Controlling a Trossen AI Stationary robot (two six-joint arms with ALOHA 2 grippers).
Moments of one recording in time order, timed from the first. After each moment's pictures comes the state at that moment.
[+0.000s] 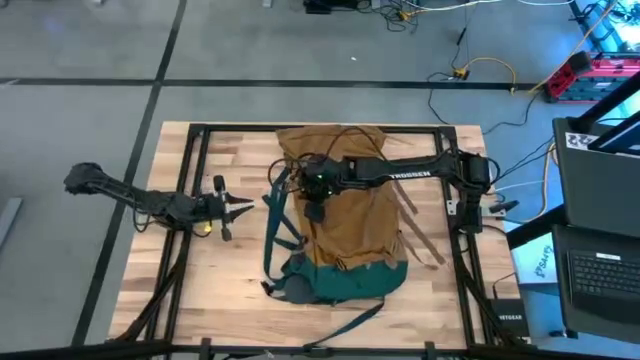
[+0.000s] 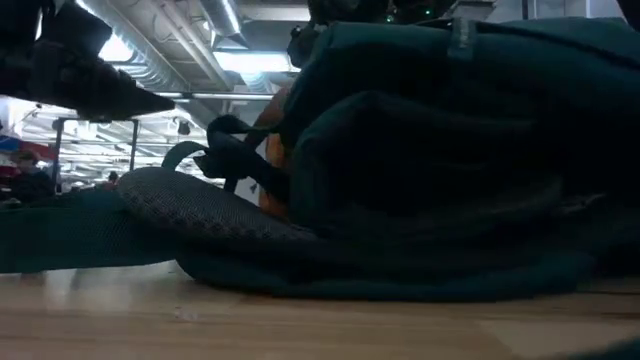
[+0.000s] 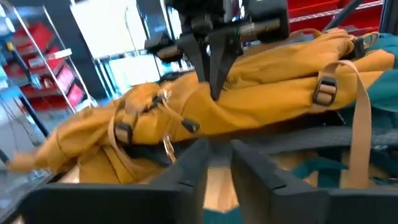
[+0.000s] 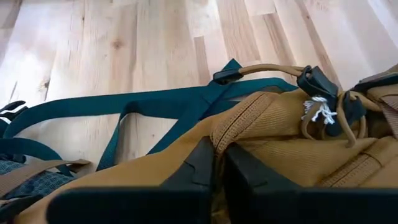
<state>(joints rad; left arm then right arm) -0.29 0.37 0.01 0.26 -0.57 0.17 -0.12 1.90 1.44 -0.33 -0.11 0.07</state>
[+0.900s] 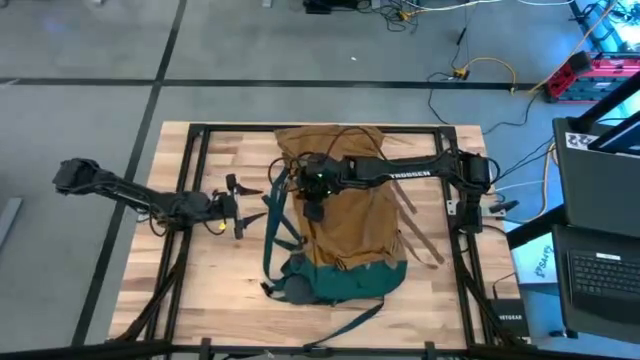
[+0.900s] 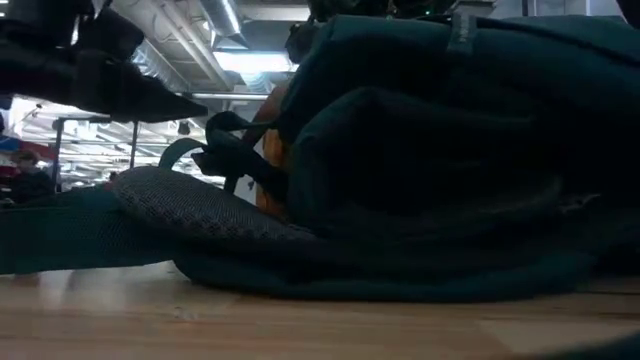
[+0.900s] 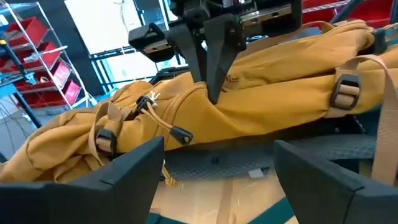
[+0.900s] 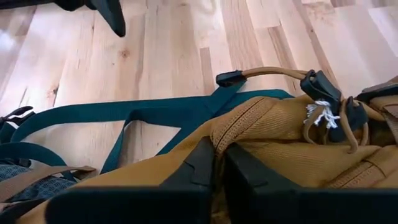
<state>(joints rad) -0.15 0.81 0.05 0.64 -0.42 0.18 -0.12 1.90 1.44 -0.30 -0.13 0.05</state>
